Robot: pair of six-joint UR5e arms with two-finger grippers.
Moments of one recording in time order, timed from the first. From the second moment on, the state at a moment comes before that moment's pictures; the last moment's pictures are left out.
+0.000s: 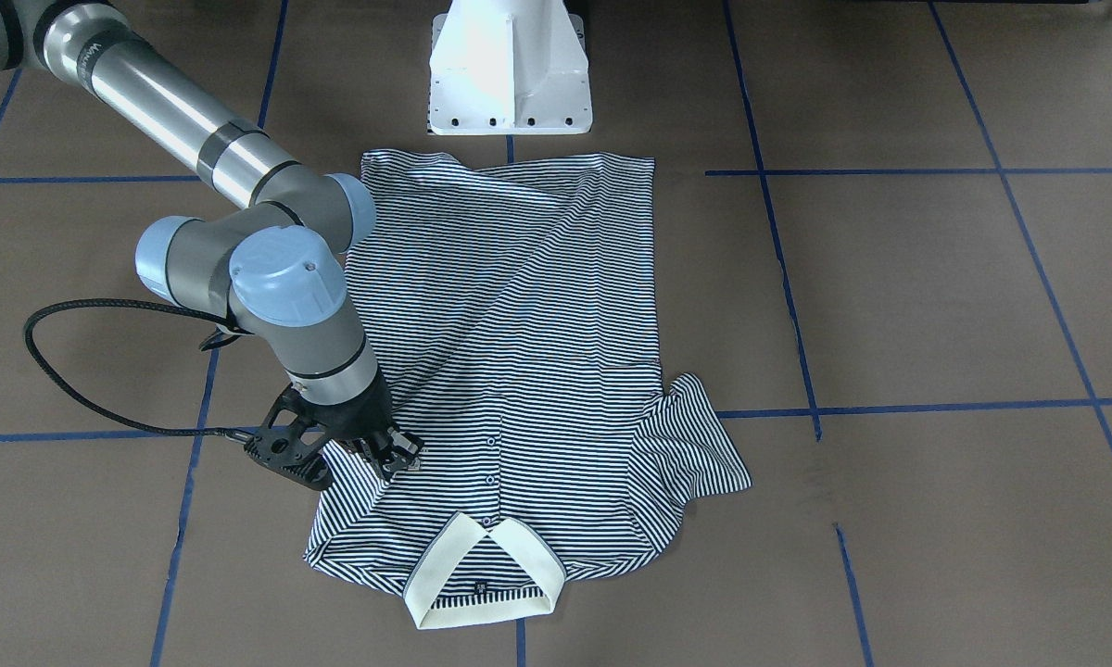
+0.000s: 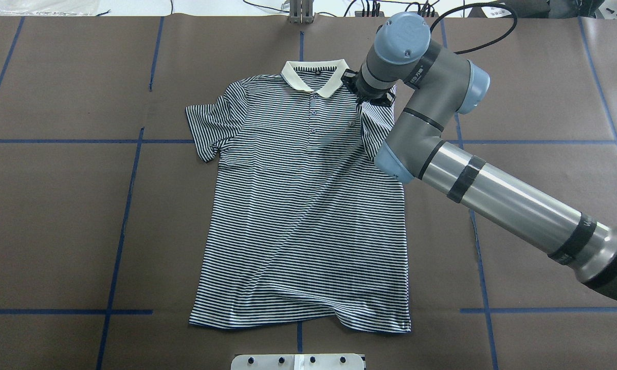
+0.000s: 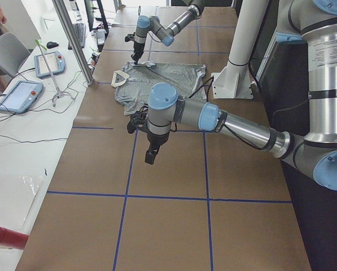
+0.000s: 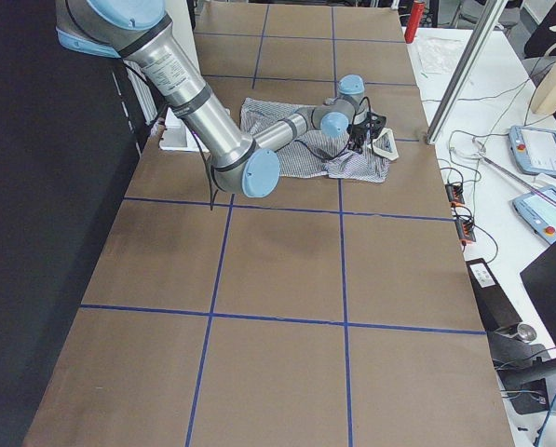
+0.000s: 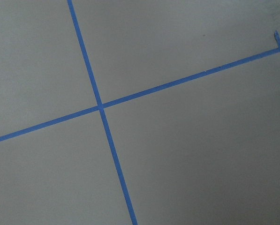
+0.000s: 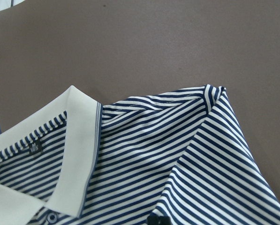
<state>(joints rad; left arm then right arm) -1.55 -1.43 -2.04 -1.46 -2.33 0.14 0.77 -0.74 1.16 -1.16 1.84 1.56</state>
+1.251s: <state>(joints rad) -1.26 -1.84 -1.63 -1.87 -2.31 -0.59 0.78 -0.91 1.56 -1.31 1.82 1.57</state>
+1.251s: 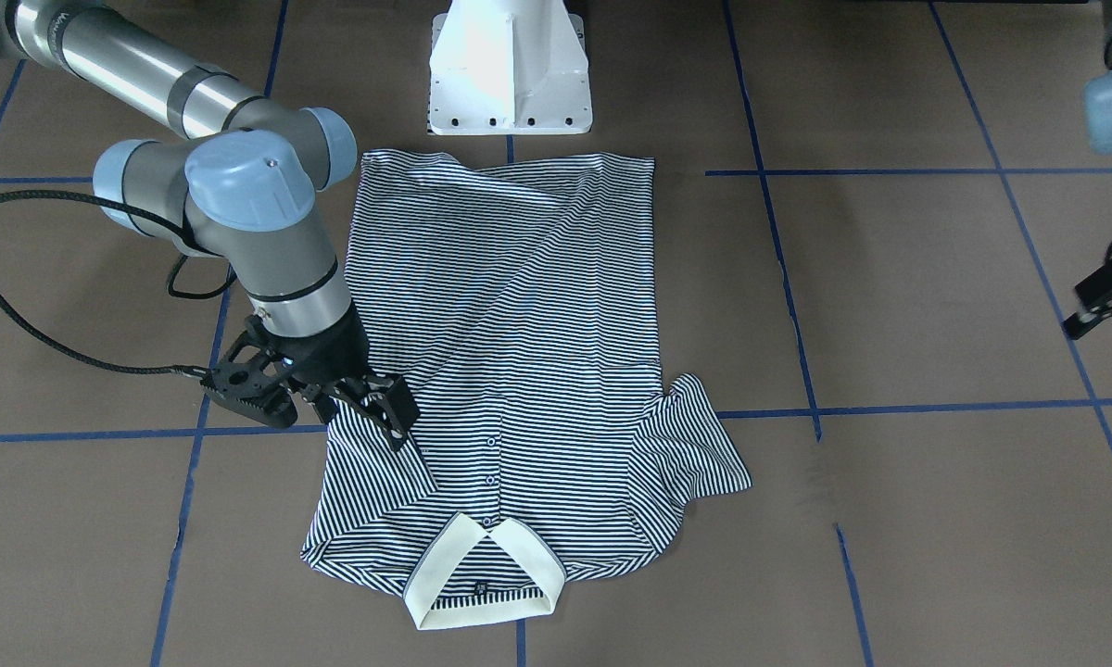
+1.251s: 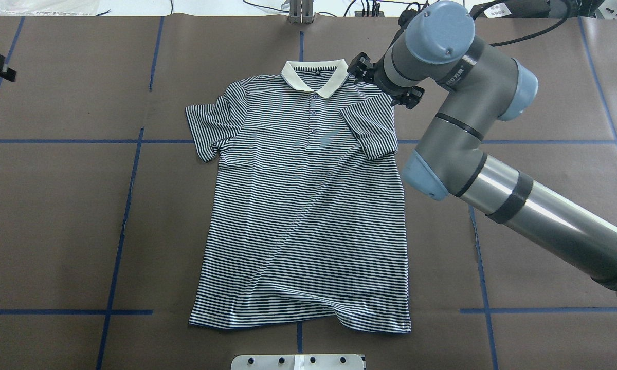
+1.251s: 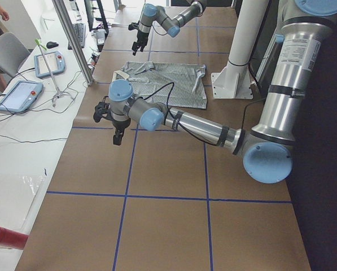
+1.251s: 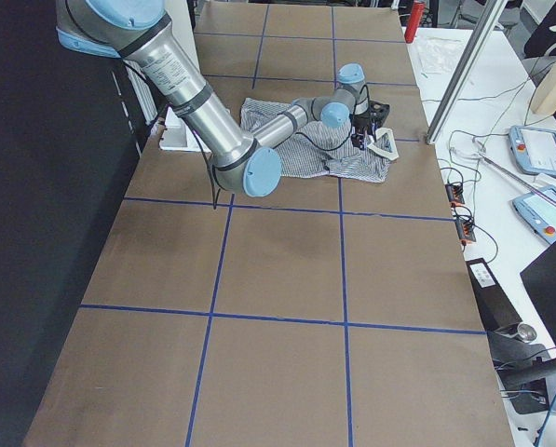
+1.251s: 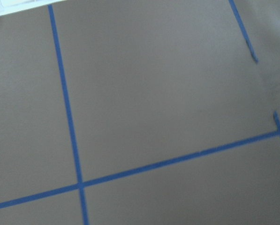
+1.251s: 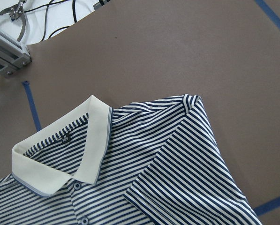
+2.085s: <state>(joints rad) -0.94 -2.27 -1.15 -2.11 -2.15 -1.00 0.78 -1.15 1.84 -1.33 1.92 1.56</state>
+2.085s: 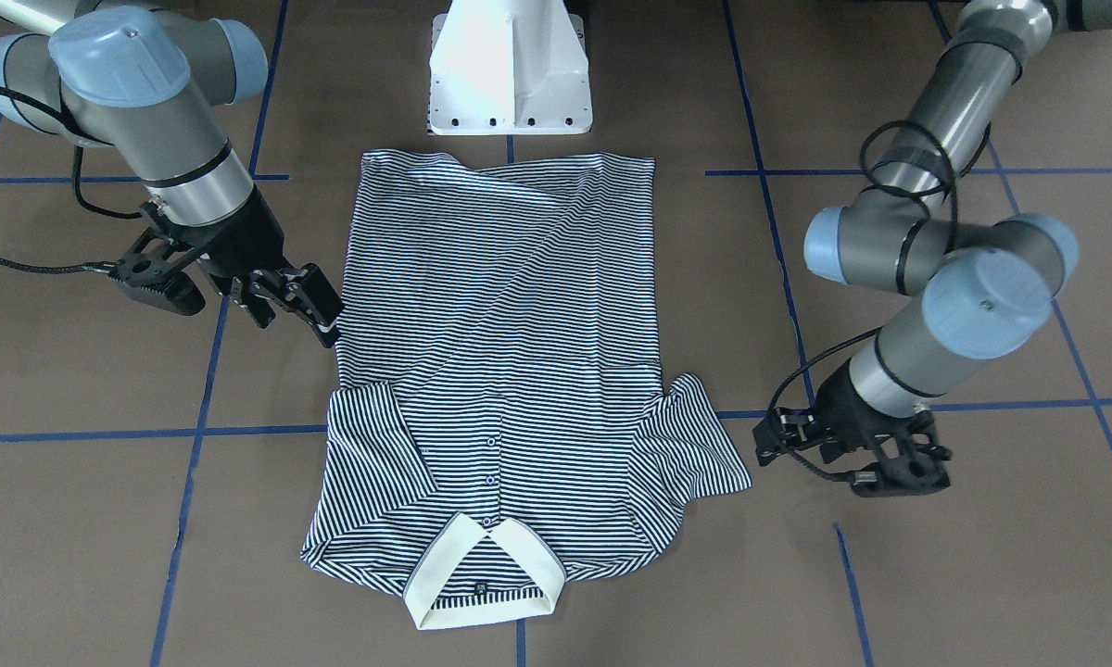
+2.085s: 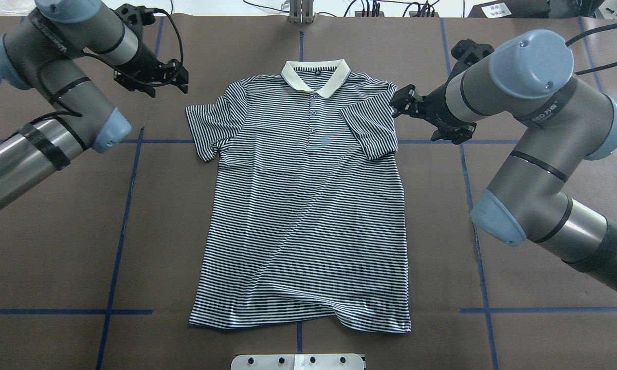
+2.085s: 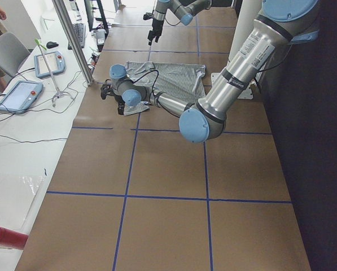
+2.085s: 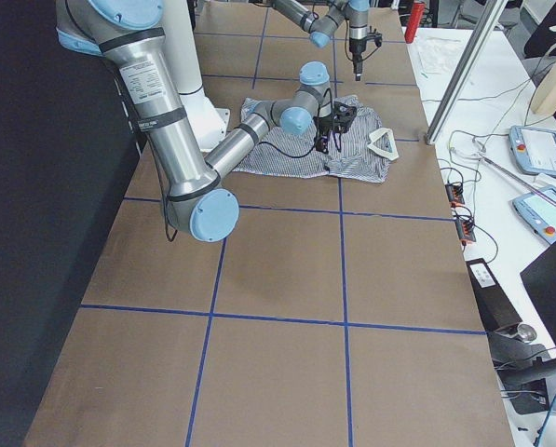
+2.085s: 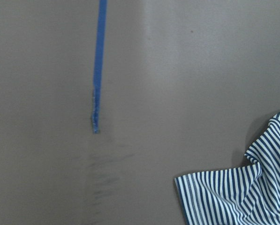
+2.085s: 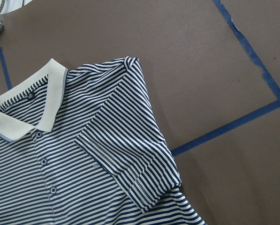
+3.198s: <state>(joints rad) -0.86 -2.34 -1.02 -2.14 -2.00 -1.01 0.77 -1.16 1.83 -1.32 1.91 1.56</state>
